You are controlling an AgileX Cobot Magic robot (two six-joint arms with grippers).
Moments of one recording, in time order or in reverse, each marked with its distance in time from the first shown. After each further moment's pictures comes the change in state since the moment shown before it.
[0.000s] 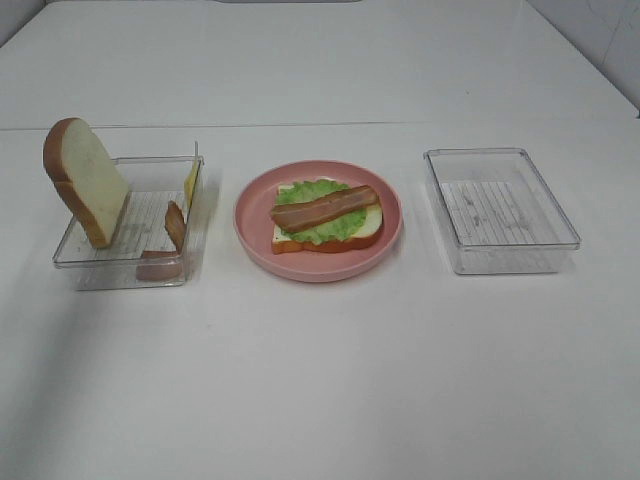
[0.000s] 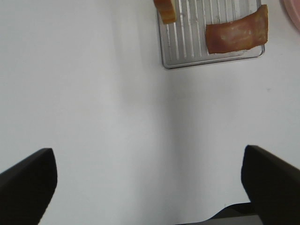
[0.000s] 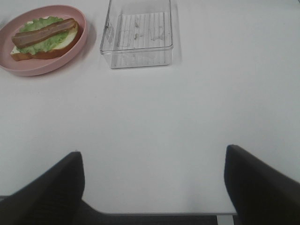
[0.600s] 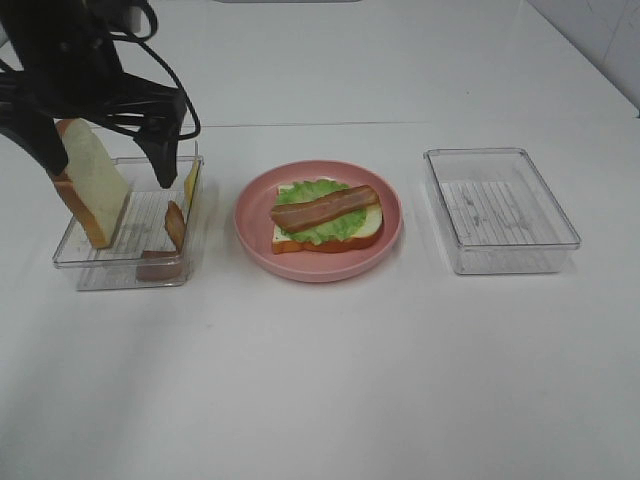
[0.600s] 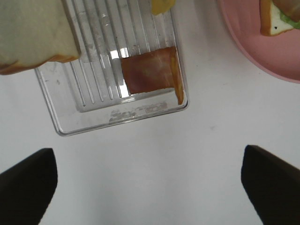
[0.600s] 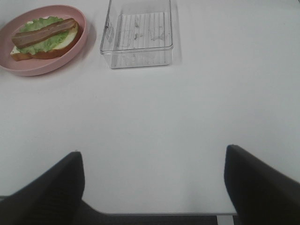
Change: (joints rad) left arm -0.220 0.461 -0.298 -0.024 -0.001 -0.129; right arm 0.000 0.000 0.000 0.000 0.000 0.000
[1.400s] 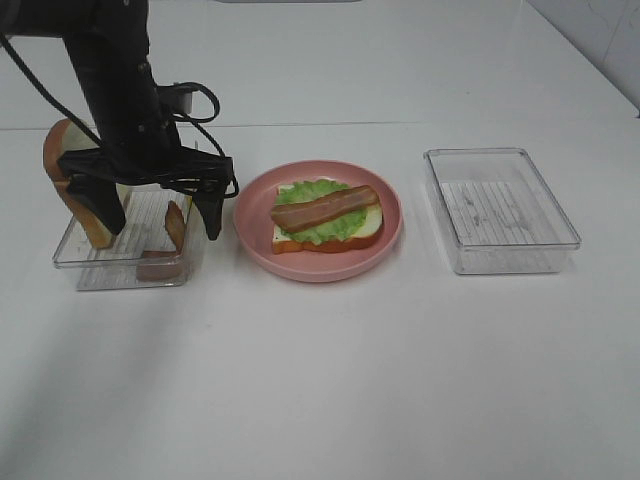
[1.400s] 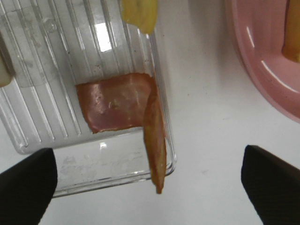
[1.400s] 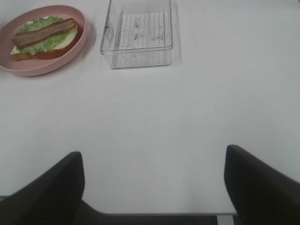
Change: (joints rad) left arm -0.004 0.214 -0.034 -0.071 -0.098 -0.013; right arm 0.000 0.000 0.000 0.000 0.000 0.000
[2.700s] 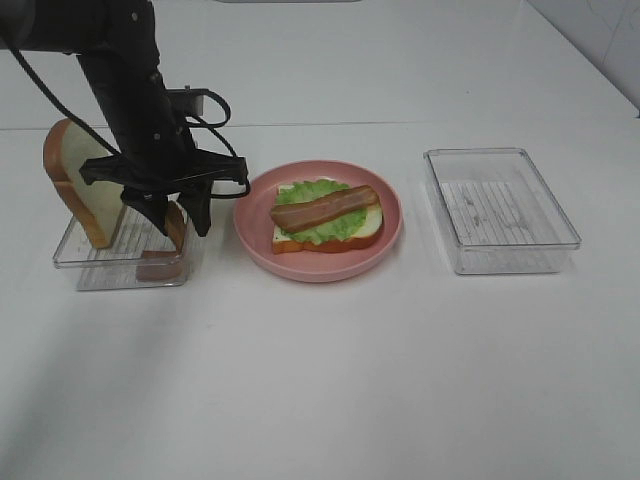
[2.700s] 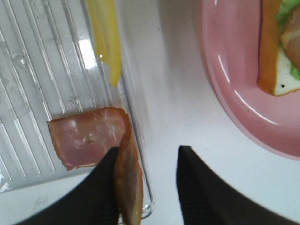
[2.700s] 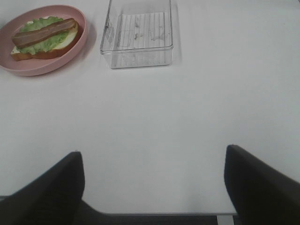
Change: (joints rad) left arm 0.000 0.032 0.000 -0.051 -0.095 0.024; right arm 0.000 0.000 0.000 0.000 0.000 0.000
